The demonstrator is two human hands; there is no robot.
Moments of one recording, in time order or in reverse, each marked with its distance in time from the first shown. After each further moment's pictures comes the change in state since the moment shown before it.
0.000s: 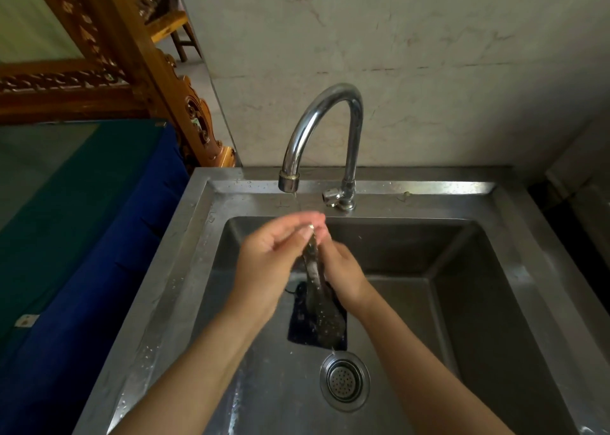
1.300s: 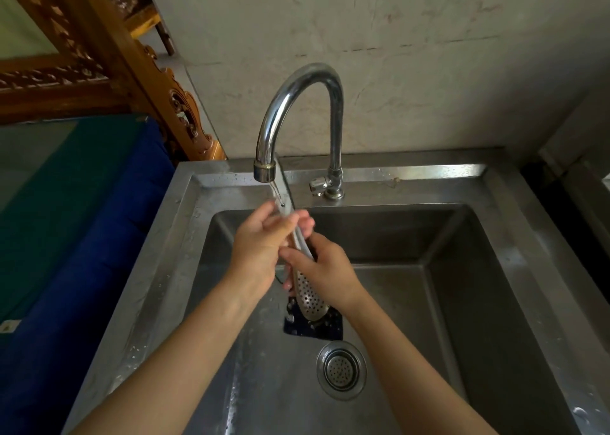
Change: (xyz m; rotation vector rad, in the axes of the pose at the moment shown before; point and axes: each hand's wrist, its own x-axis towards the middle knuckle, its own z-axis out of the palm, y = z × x) left_hand 0.035 -0.038 0.005 -0.245 0.114 -0.280; right_hand -0.012 0.007 0.001 0.098 0.017 -0.057
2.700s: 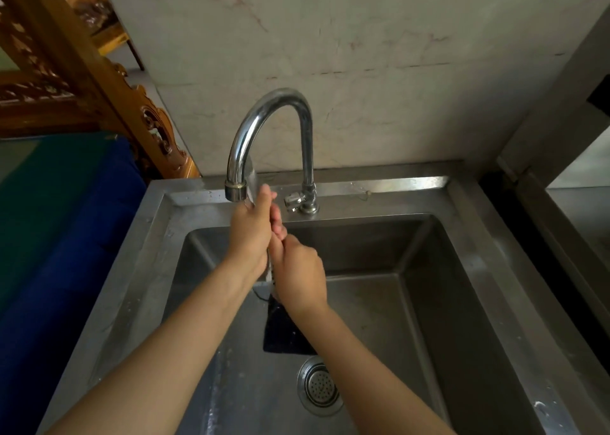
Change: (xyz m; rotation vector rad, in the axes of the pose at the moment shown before) left_hand 0.036 0.008 0.033 0.023 0.029 0.090; right_hand 0.011 -0.015 0.015 -0.680 0.357 -0.026
